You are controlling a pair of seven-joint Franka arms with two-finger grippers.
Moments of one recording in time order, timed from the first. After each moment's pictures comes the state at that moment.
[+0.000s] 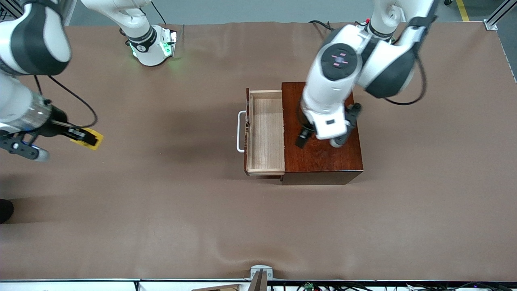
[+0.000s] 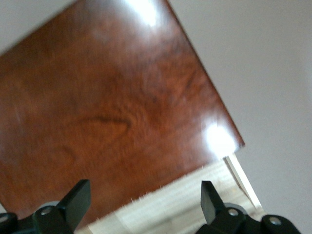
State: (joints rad) left arm -0.55 0.39 -0.13 -1.42 0.02 1.80 -1.73; right arm 0.05 0.07 -0.08 -1.78 0.03 1.81 0.24
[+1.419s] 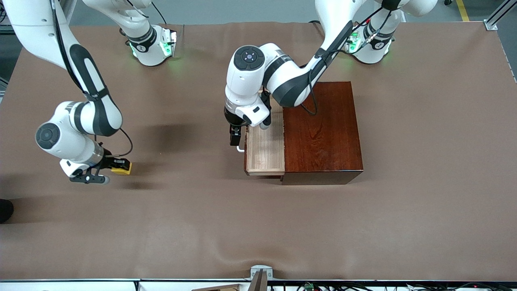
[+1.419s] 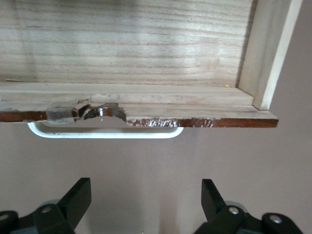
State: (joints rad) left arm -0.79 0.68 -0.12 -1.28 0.01 2.20 -2.47; right arm 0.01 0.45 -0.05 -2.01 0.09 2.46 -0.04
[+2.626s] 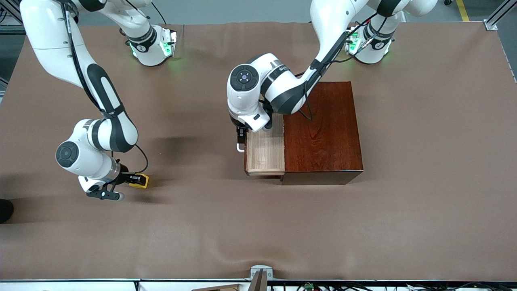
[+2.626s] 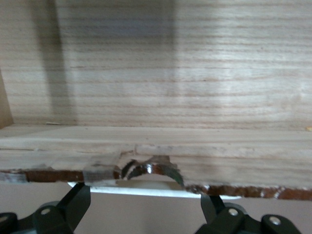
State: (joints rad) left arm -0.79 0.73 -0.13 -1.28 -0.05 2.04 -2.42; right arm 0.07 0.59 -0.05 -1.84 0.16 2.45 0.06
